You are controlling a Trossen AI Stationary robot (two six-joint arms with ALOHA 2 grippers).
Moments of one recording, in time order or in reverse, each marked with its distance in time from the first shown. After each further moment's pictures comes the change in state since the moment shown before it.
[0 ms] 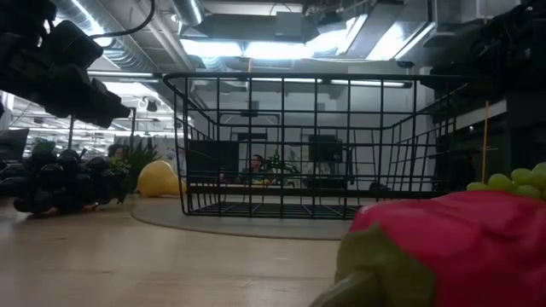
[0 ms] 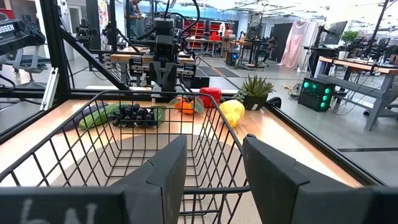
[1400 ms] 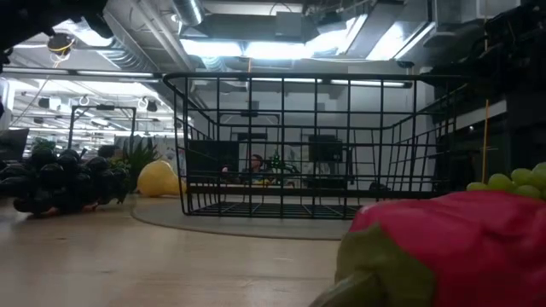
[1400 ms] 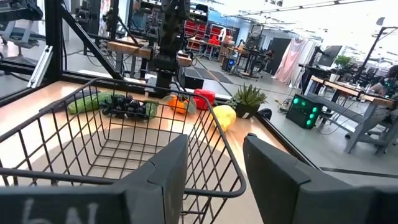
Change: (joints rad) left arm 0.000 -0.001 0.001 0.919 -0.080 0.264; right arm 0.000 0.000 0.000 0.013 0.000 -0.158
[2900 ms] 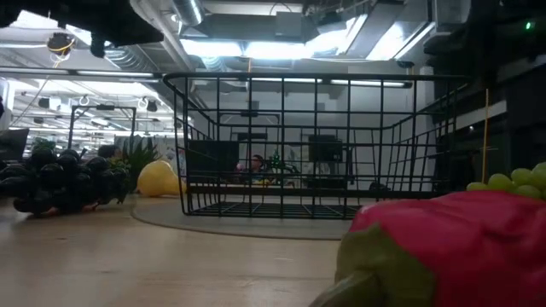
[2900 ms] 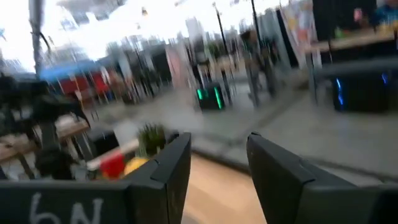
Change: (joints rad) left arm 0.000 0.229 0.356 -0.680 -0.726 -0.158; right arm 0.000 0.030 0.273 -0.188 0.583 0.451
